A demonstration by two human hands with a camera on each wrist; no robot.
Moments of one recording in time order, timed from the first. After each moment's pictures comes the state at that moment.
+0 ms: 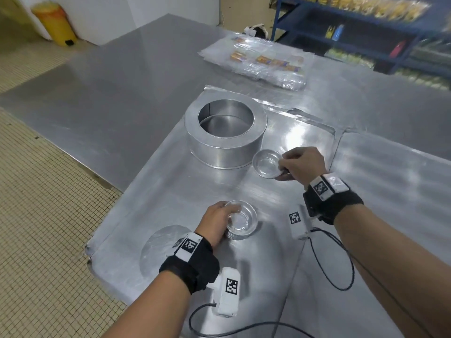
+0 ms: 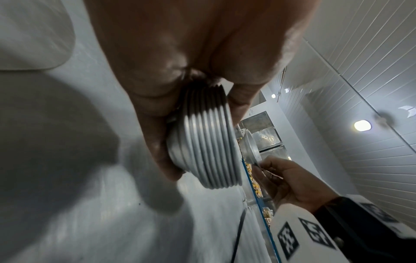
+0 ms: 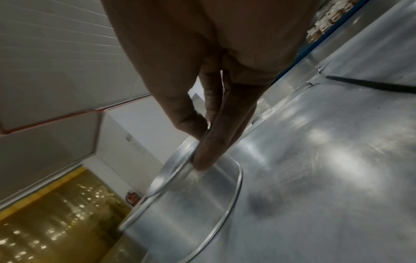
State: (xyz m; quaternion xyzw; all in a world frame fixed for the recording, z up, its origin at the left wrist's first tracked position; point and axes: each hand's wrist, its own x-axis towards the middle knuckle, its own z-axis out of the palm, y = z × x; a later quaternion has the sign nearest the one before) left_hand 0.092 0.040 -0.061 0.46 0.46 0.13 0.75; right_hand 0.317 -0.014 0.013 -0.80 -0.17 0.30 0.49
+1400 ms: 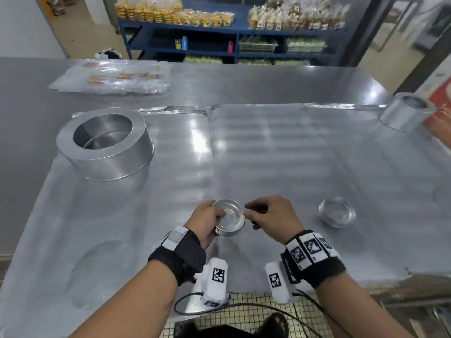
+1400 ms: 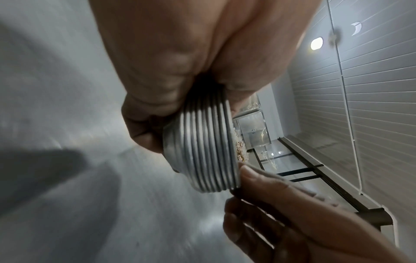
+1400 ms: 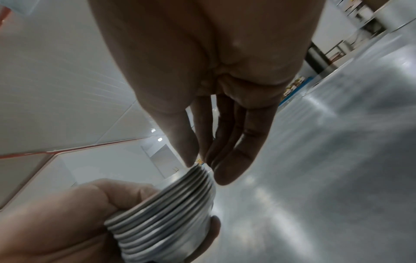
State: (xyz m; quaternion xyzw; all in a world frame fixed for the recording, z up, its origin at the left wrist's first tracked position) left_hand 0.111 -0.111 -0.034 0.55 0.30 -0.08 0.77; right_hand 0.158 -0.281 0.005 -0.87 -0.10 0.17 0.45
